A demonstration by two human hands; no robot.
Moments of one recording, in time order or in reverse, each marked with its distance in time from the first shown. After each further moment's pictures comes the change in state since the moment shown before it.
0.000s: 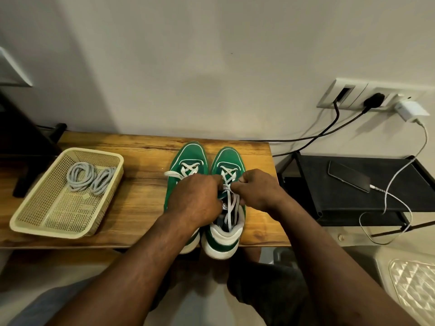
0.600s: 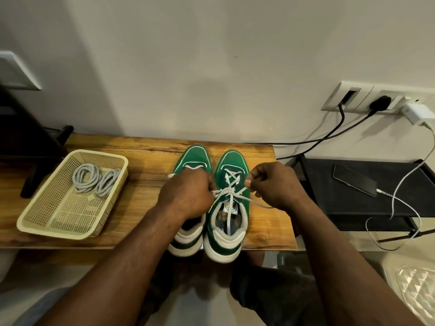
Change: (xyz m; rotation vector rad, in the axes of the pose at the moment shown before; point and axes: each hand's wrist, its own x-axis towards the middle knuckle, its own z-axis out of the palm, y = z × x) left_hand 0.012 -0.024 -0.011 -0.108 -0.063 -0.119; right_hand 0.009 0.018 -0.023 -0.024 0.144 -0.107
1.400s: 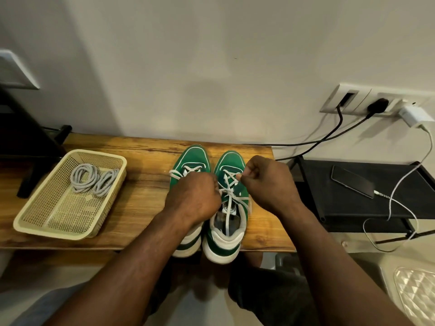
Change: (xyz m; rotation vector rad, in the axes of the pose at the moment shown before) left_hand -0.006 0.016 0.006 -0.011 0.031 0.007; right_hand -0.003 -0.008 0.011 -0.116 0.221 -0.171
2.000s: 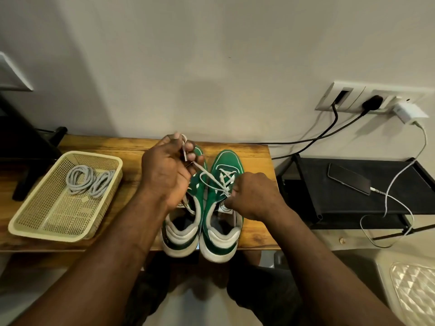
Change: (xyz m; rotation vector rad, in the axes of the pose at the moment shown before) left_hand 0.006 -0.003 -0.042 -1.777 0.174 -0.103; right_hand -0.013 -0.021 0.007 -0.282 -0.312 0.025
